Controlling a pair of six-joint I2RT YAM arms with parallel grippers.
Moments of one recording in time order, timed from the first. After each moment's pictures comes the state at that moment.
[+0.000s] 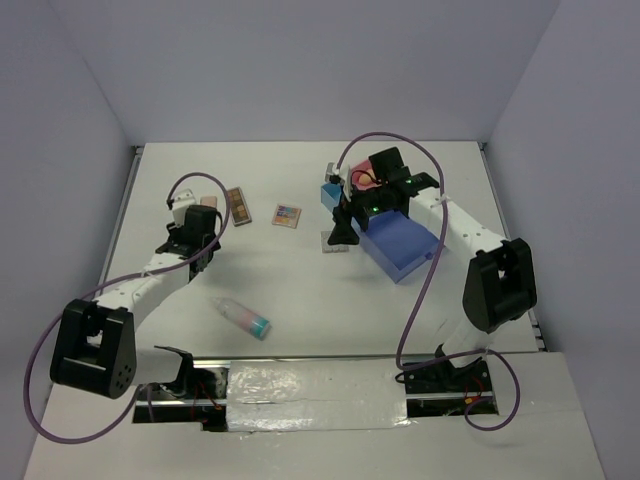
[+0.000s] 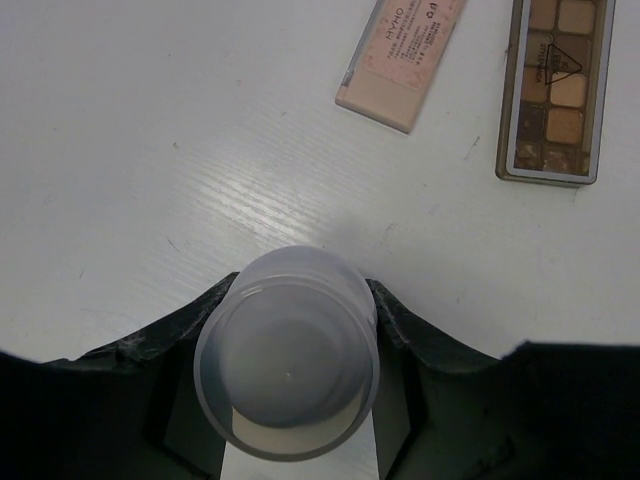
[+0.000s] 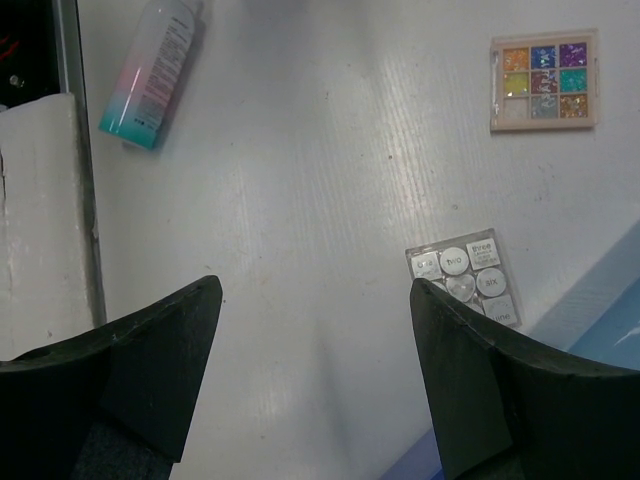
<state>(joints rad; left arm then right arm) -0.21 1.29 0.71 -0.19 -0.55 -0.51 0.40 1.65 1.36 -0.62 -0.85 -0.56</state>
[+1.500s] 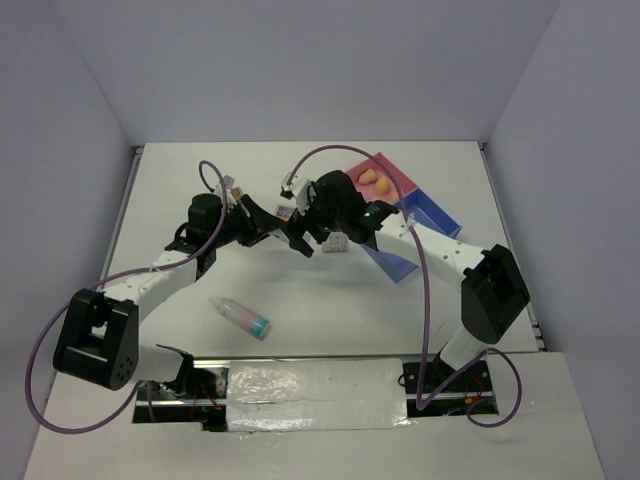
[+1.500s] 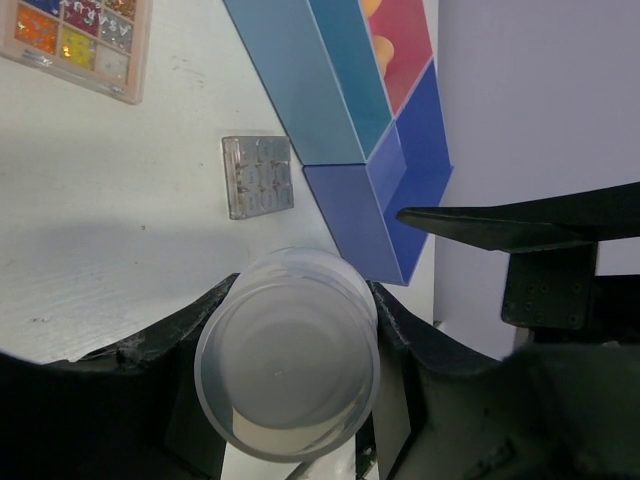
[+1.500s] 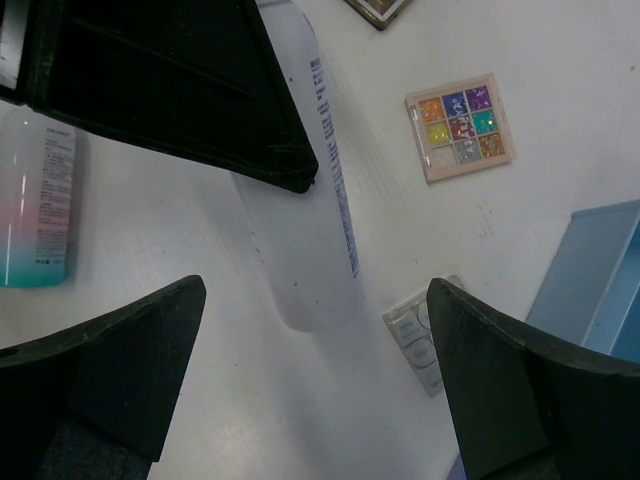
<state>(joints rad) -0.27 1.34 0.72 0.21 0.44 -0.95 0.74 1.61 1.28 -0.29 -0.25 -0.21</state>
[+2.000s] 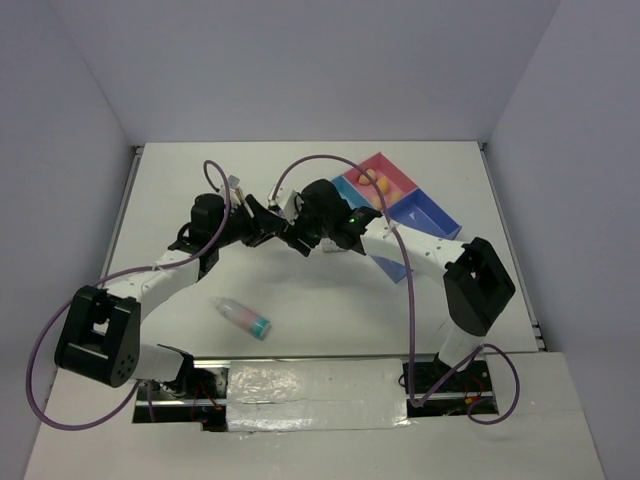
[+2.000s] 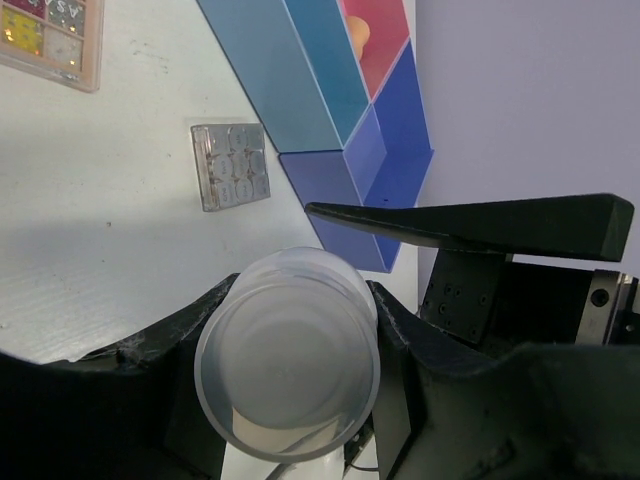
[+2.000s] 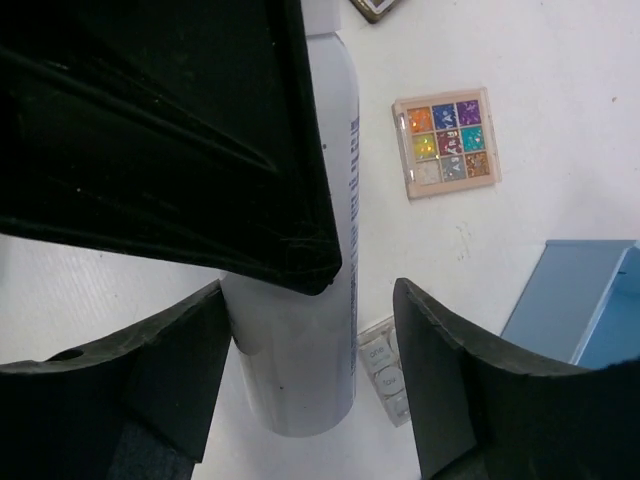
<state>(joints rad) -0.29 1.35 0.72 0.26 0.48 -0.98 0.80 1.70 1.28 -0.23 -0.16 -0.35</state>
